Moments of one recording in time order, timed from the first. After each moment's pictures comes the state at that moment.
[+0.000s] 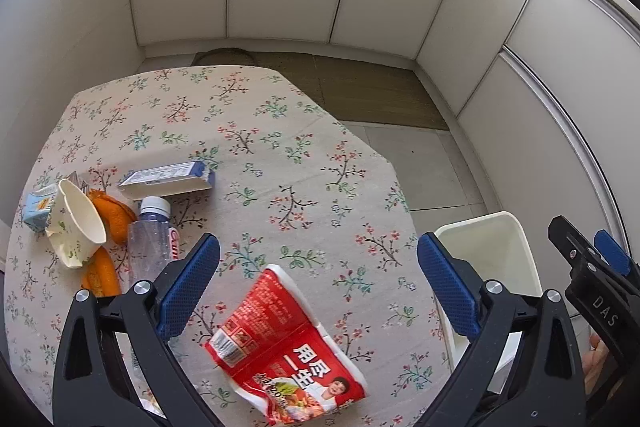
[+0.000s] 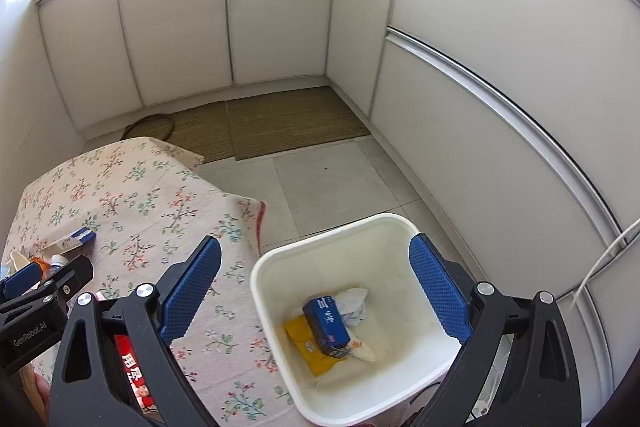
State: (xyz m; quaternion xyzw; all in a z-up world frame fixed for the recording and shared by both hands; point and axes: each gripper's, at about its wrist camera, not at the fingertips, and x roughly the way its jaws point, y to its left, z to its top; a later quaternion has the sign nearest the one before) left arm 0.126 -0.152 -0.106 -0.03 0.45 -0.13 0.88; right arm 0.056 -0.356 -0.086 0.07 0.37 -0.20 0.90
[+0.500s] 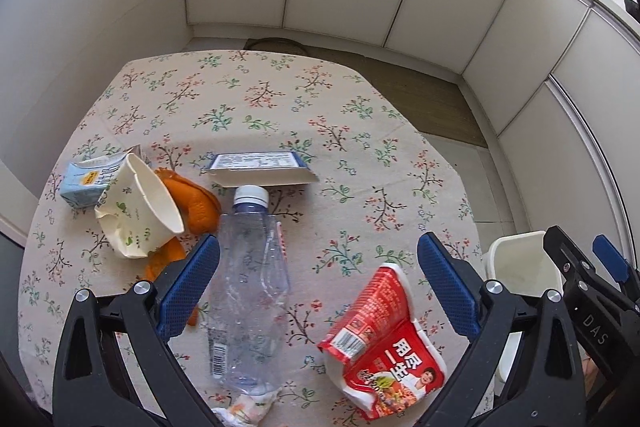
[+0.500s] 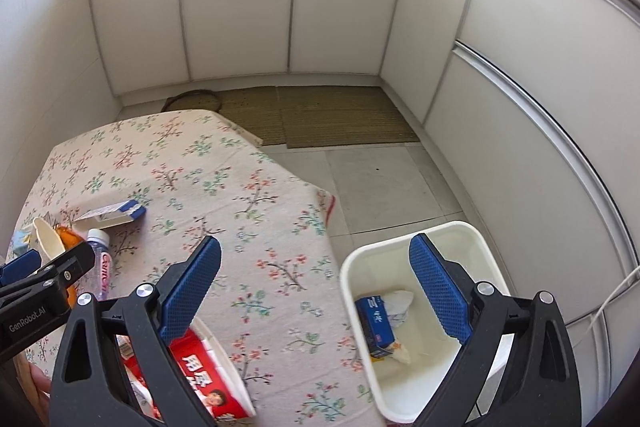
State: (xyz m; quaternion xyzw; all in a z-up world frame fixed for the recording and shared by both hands) left arm 0.137 -0.066 -0.111 -0.06 0.46 -0.07 0.88; right arm 0.089 -0.271 -0.093 0.03 0.39 -0.14 0.91
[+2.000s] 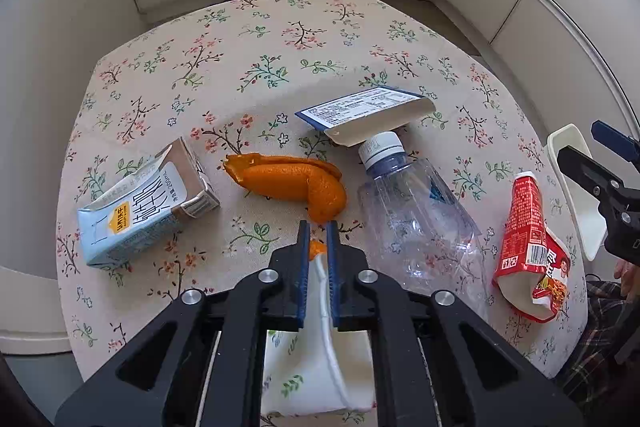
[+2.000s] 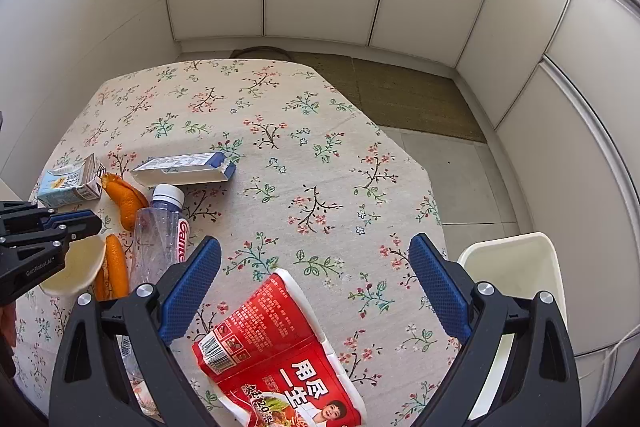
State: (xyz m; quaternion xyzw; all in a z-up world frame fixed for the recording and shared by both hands) left arm 0.182 0.032 -0.159 0.07 0.53 -0.18 0.82; right arm 0.126 -0.172 -0.126 -0.02 0.45 -0.05 0.89
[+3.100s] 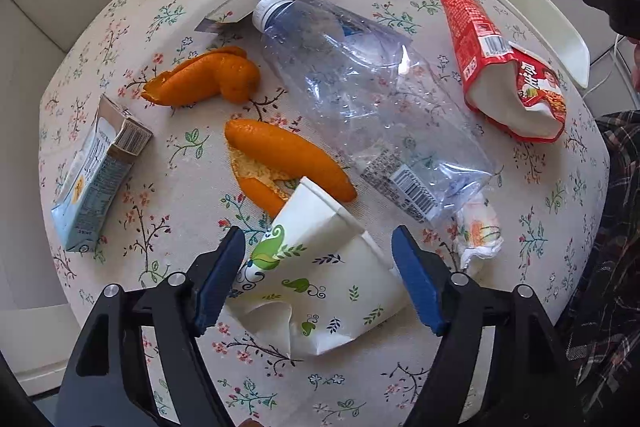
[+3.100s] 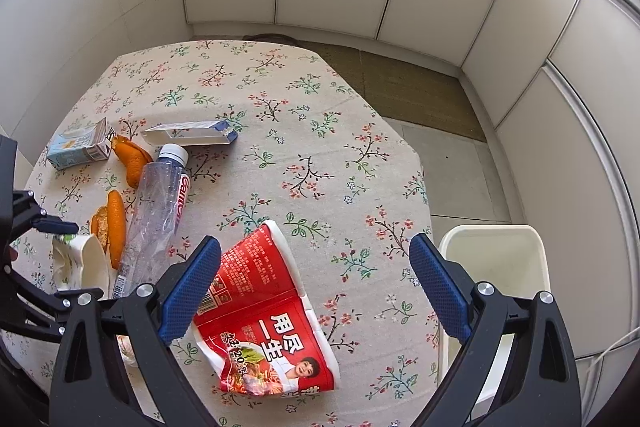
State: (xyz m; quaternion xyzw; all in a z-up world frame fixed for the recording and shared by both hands) left arm 0.120 0.020 -0.187 0.23 0.57 -0.29 0.73; right arm 0.095 -0.183 -0.122 -0.05 0.46 -0.03 0.89
